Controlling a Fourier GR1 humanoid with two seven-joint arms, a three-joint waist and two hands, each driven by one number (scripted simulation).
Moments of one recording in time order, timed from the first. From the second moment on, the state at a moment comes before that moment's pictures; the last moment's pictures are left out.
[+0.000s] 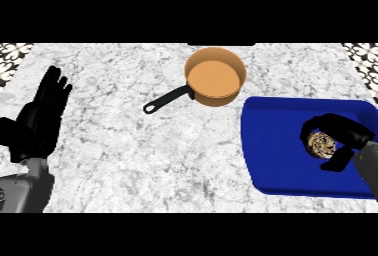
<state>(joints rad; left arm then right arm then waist) -0.20 0.29 0.04 -1.62 0.16 0.21 0.21 -0.47 -0.56 0.13 -0.75 0.89 0.28 -0.66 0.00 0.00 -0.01</state>
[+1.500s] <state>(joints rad) -0.20 0.27 0.07 -1.62 0.13 0.19 0.23 -0.48 -0.01 0.52 -1.66 0.75 0.14 0.20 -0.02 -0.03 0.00</state>
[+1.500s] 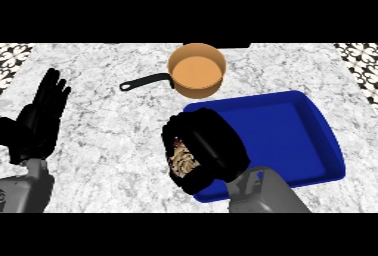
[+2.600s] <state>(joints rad) -0.20 0.25 0.09 -1.64 0.12 0.16 0.23 -0.83 -0.01 0.23 -1.53 0.60 -0.04 0.52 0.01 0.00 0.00</state>
